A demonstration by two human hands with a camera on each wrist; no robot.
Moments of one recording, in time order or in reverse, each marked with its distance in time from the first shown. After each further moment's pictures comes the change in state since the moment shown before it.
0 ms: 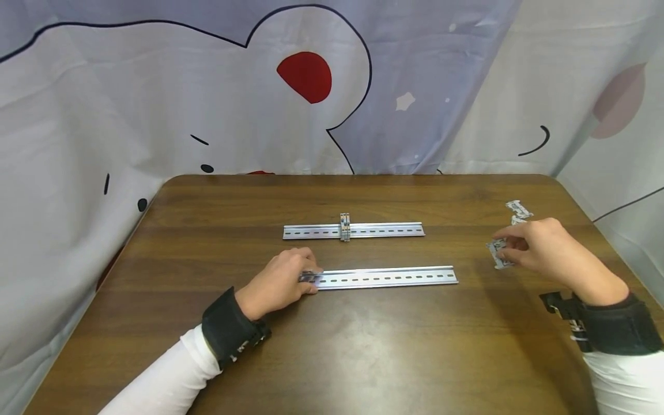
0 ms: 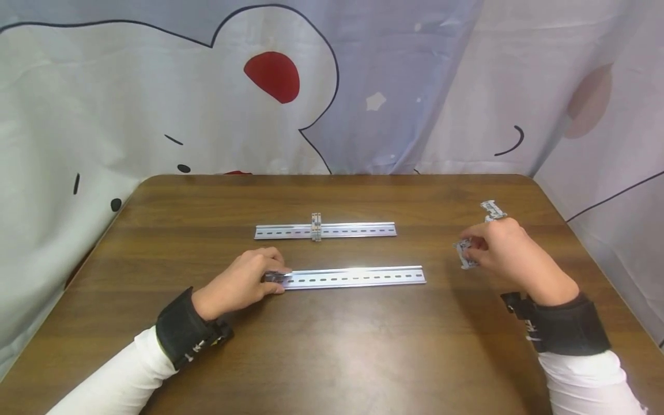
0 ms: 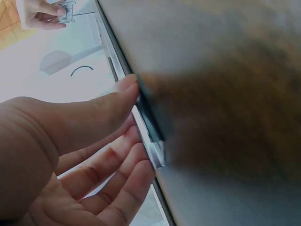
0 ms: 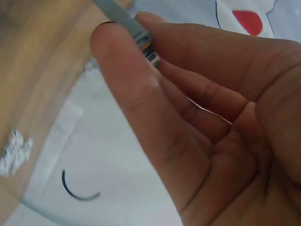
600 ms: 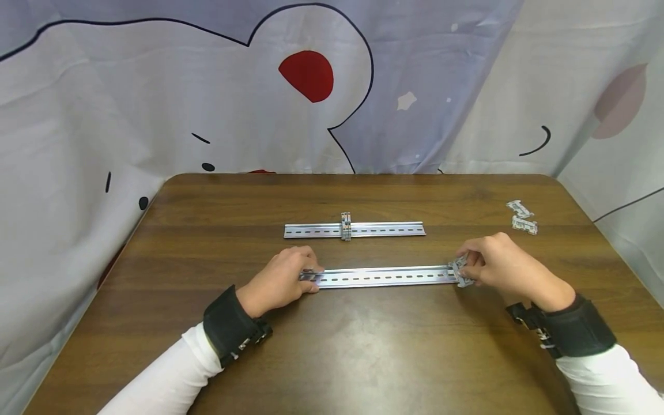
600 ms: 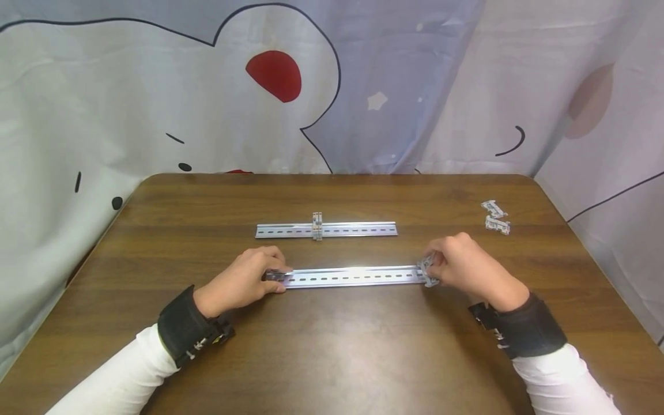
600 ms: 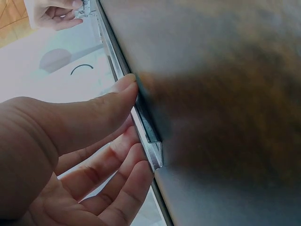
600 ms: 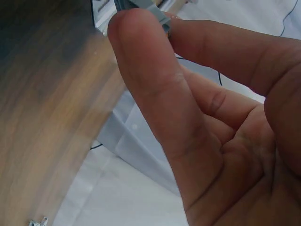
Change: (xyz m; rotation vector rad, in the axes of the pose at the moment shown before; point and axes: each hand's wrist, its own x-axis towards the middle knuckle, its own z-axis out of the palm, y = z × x) left_hand -0.001 0.001 -0.001 -0.040 -0.028 -0.046; right_hand 0.012 -0.042 0.032 0.281 -0.183 0.020
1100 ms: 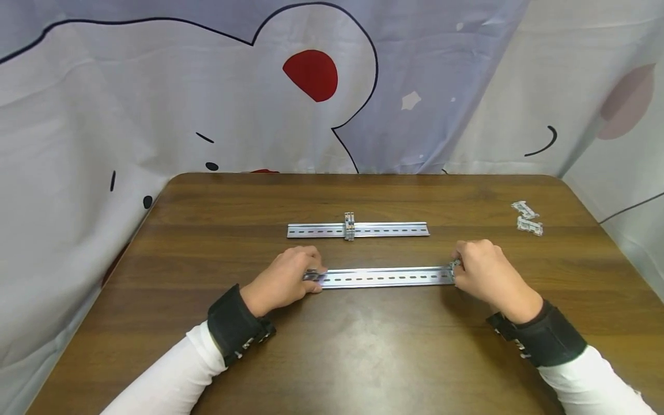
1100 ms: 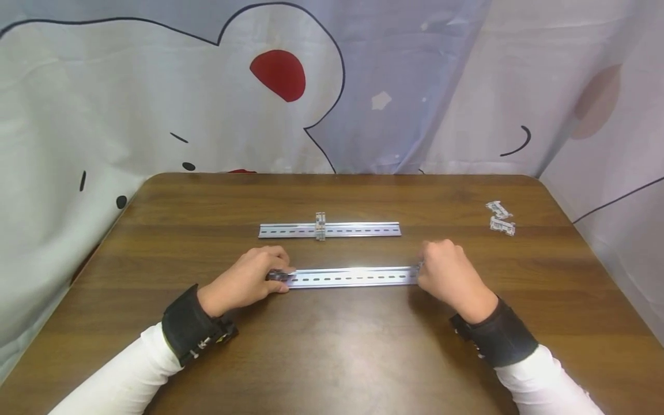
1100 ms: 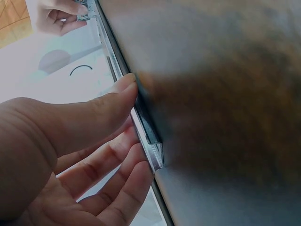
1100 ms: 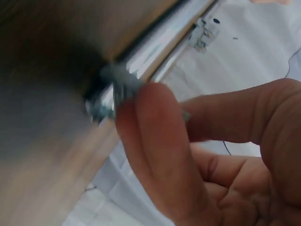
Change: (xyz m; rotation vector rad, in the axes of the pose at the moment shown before) left_hand 0.001 0.001 0.000 0.042 -0.005 0.012; right_hand 0.012 -0.023 0.028 -0.246 0.213 0.035
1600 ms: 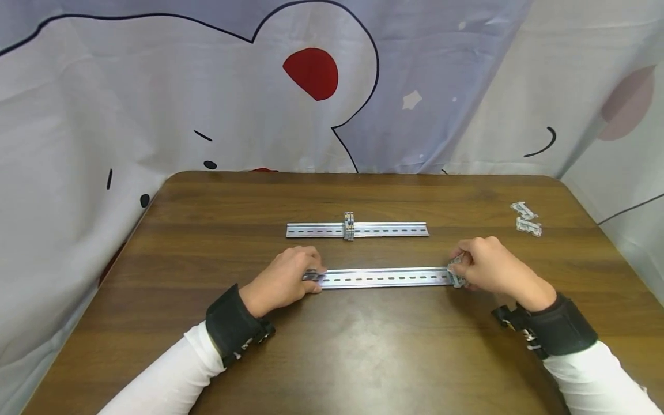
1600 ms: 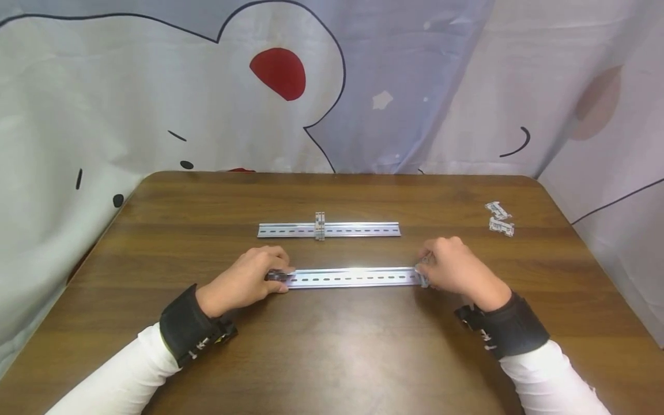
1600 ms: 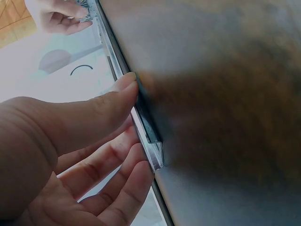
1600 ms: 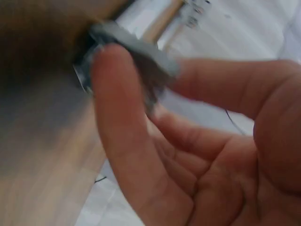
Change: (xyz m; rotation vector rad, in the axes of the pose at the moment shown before) left_hand 0.001 0.000 0.000 -0.017 0.010 -0.004; right_hand 0.007 0.014 -0.015 0.219 -0.285 0.112
